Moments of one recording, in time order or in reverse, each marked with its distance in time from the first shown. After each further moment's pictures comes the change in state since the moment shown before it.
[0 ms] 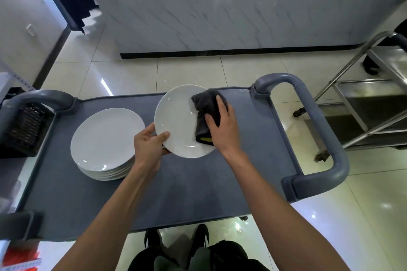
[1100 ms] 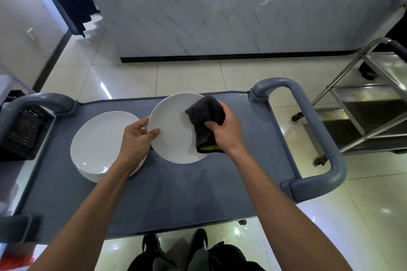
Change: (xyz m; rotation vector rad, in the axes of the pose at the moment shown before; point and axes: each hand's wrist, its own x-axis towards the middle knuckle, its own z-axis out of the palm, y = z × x) left_hand 0.013 0.027 -0.029 0.251 -0.163 0.169; right_hand -0.001 -0.024 -0.031 0.372 -0.047 0.083
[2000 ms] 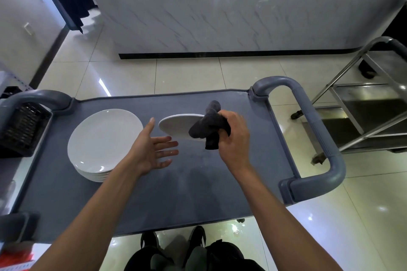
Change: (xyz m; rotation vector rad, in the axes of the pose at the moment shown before) left_hand 0.001 -0.005 0.014 -0.284 -0.165 -0.739; right_hand -0.034 0.011 -0.009 -0.251 0.254 -0.480
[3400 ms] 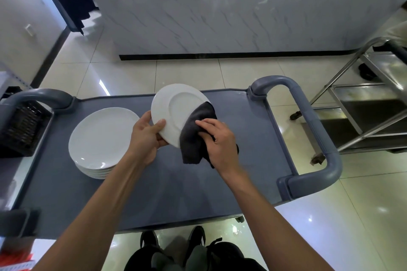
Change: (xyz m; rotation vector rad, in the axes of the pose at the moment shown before) left_hand -0.015 0.002 0.020 -0.020 0.030 0.618; right_hand -0.018 -0.013 0.016 0.057 -0.212 0.087
